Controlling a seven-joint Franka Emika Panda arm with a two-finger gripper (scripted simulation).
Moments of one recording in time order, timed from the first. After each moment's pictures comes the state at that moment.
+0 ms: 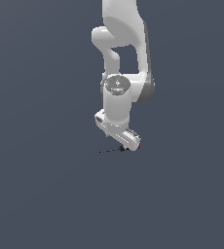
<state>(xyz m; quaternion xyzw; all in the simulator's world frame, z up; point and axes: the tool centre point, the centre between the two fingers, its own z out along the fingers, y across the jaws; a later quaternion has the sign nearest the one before) 0.011 0.020 0.122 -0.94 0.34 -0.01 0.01</state>
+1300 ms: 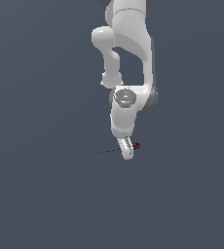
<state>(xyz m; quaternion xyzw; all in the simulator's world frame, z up) -0.003 0.042 0.070 -0.79 0.61 0.00 0.00</state>
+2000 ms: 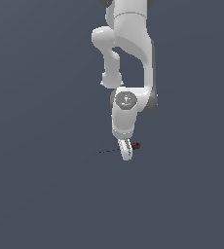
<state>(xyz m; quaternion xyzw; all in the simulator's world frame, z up) -0.005 0.044 0.061 -0.78 0.63 0.00 0.00</state>
